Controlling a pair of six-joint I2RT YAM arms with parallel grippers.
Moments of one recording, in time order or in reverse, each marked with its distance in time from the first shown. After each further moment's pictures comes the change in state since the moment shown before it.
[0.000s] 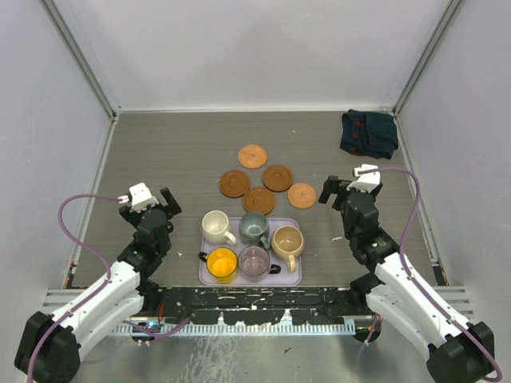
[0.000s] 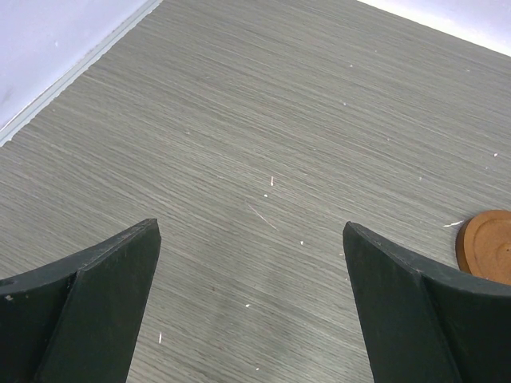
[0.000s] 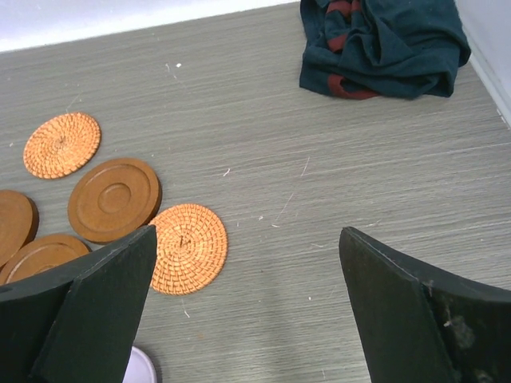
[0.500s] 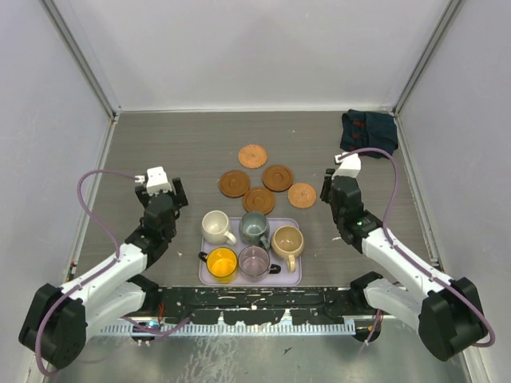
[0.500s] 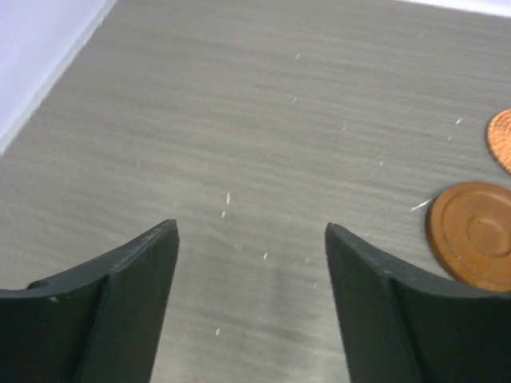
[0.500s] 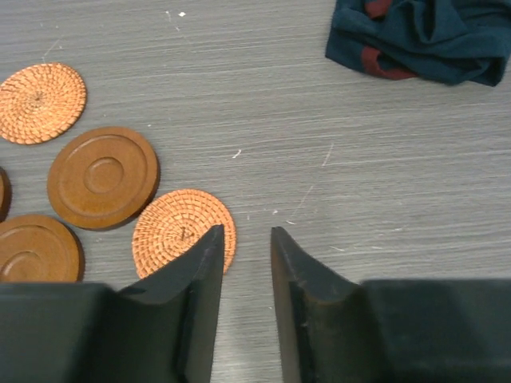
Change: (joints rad) left arm 0.000 0.183 0.089 0.072 0.132 0.129; right arm 0.000 0.283 0.076 0.070 -0.042 -0.031
